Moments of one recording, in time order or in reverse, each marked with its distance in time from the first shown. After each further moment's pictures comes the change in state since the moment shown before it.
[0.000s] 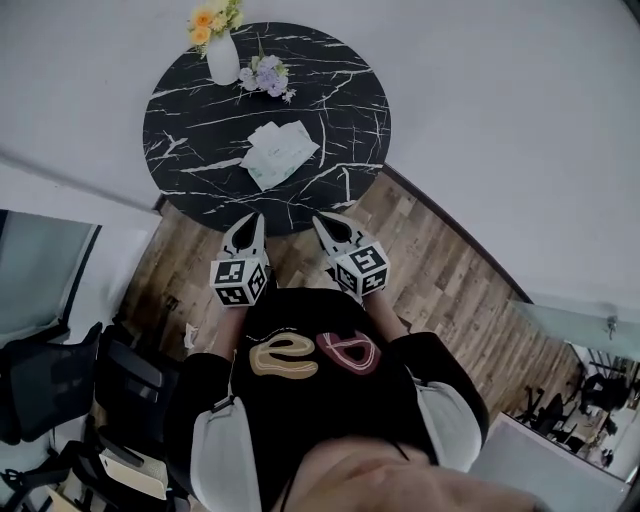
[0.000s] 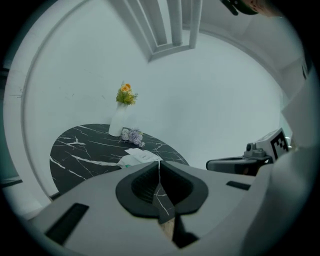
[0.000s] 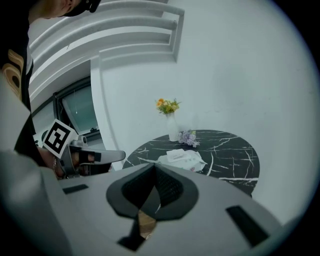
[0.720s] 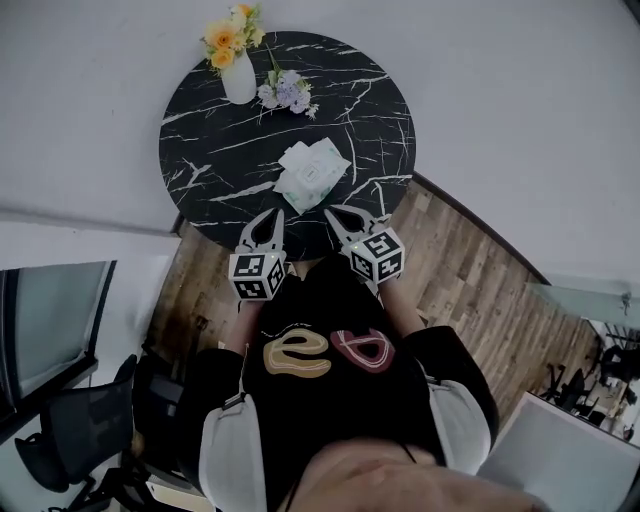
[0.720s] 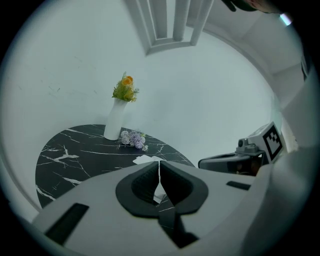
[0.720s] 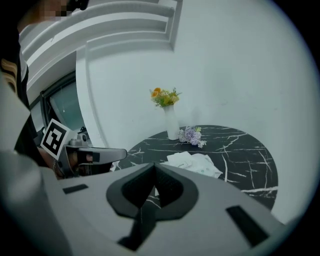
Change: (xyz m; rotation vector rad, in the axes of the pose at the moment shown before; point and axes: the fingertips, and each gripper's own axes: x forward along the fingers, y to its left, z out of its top) left arm 0.052 0.079 0.041 0.037 0.054 -0.123; right arm 0.106 0.001 0.031 0.042 0.062 -0.045
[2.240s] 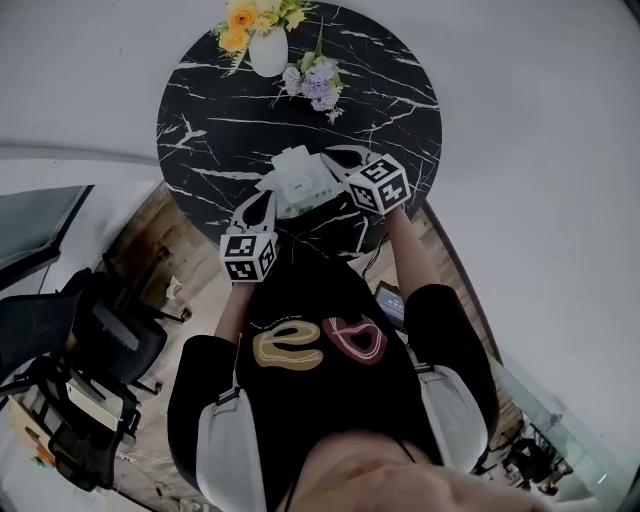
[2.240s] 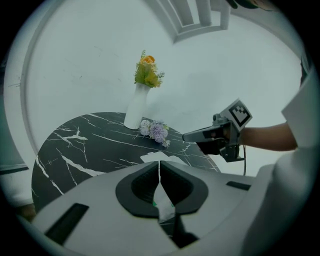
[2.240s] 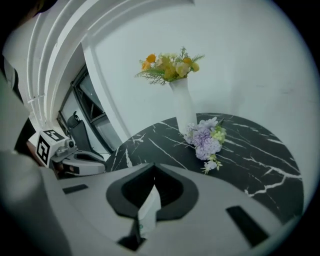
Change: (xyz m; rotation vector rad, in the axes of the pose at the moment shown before) left arm 0.096 0.015 -0.009 -0.206 0.060 0.370; right arm 0.138 -0.131 0.063 -0.232 0.355 0.472
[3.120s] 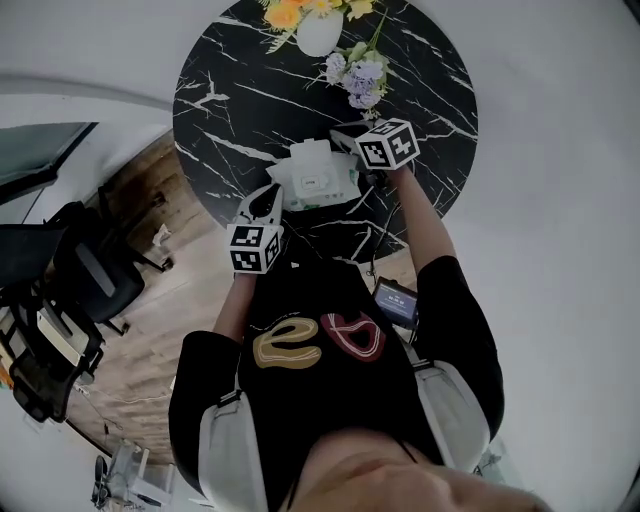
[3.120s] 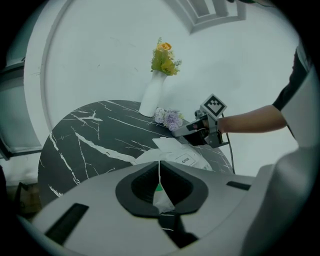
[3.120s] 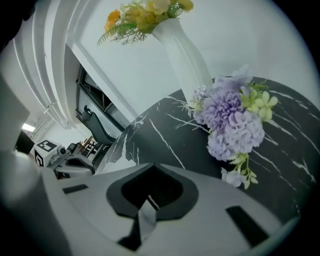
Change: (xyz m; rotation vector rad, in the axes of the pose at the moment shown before) left arm 0.013 0.018 -0.037 -0.114 0.075 0.162; right arm 0.095 -0.041 -0.018 0.038 0.269 0.284
